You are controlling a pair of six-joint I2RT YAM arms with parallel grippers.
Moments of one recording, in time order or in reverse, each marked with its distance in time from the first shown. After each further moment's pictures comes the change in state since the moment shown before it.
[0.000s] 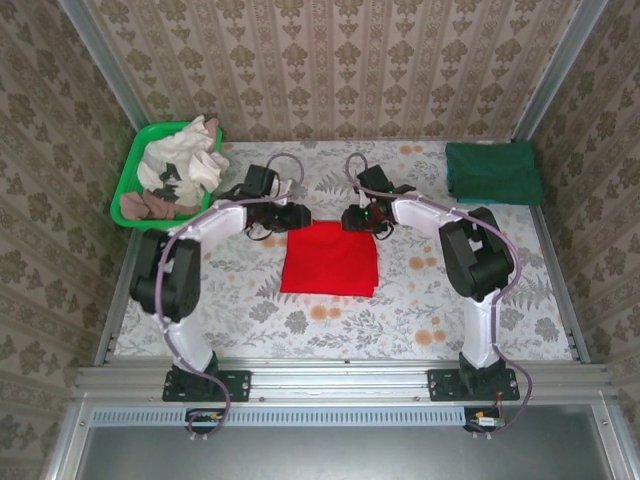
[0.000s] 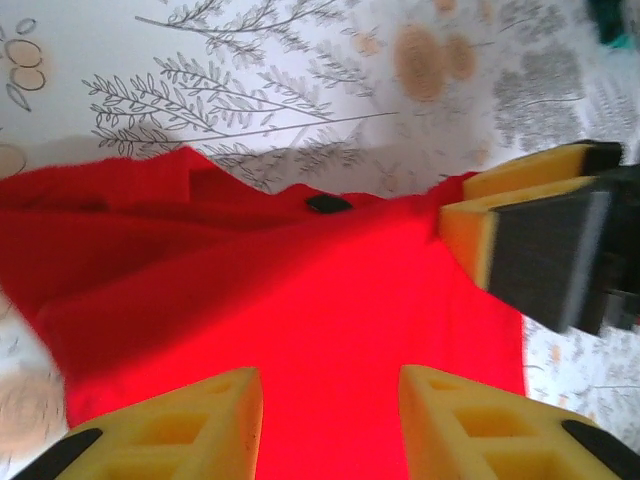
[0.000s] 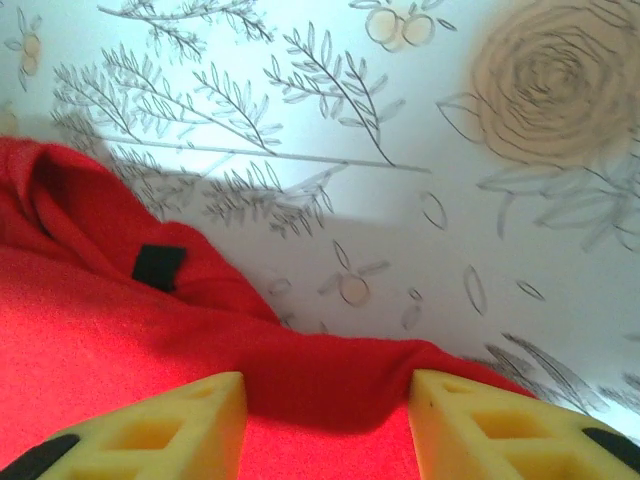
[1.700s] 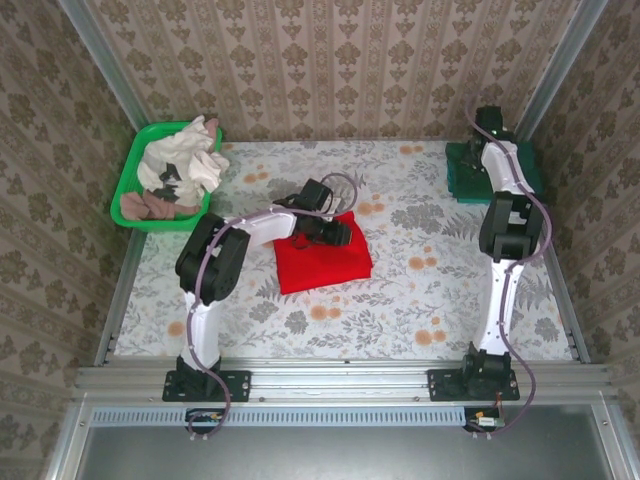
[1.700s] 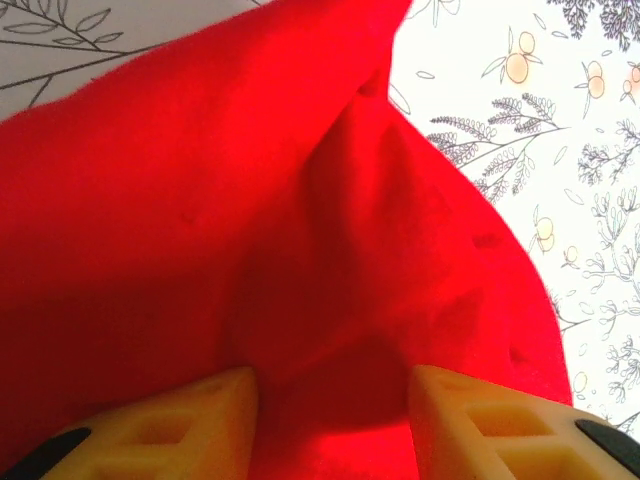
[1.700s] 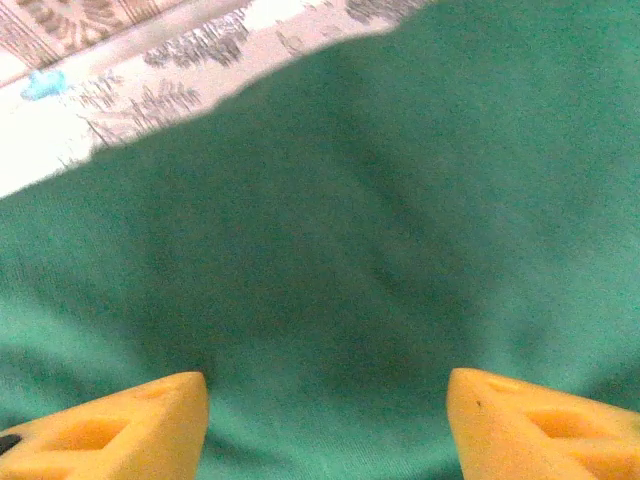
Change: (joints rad) left arm -0.241 0.203 0.102 0.055 -0.163 0.035; right arm -0.609 0.534 1.005 -0.398 0.434 -0.155
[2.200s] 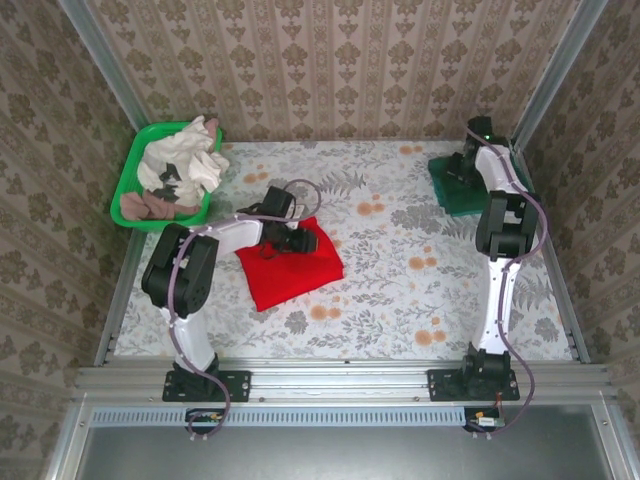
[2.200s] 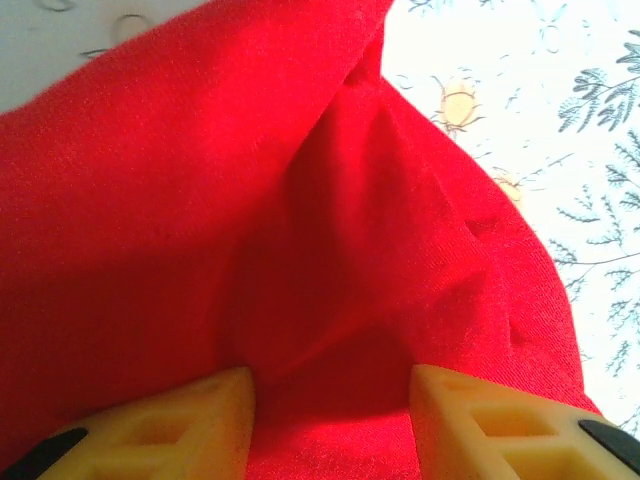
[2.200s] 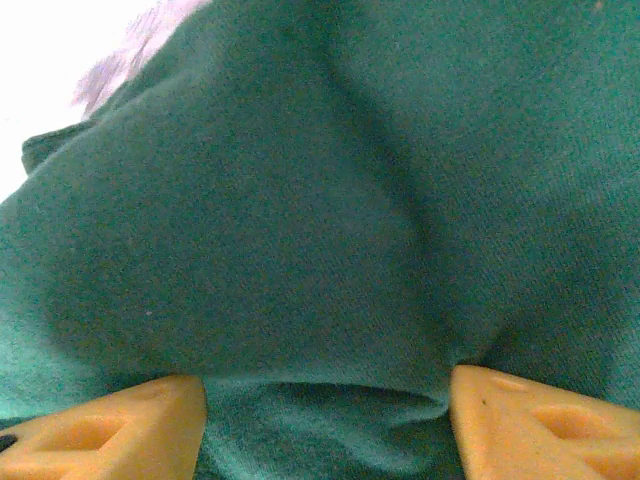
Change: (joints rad) left arm 0.152 -0.189 -0.245 -0.018 -0.005 0.033; right arm 0.043 -0.140 -0.308 0.005 -0.237 0.064
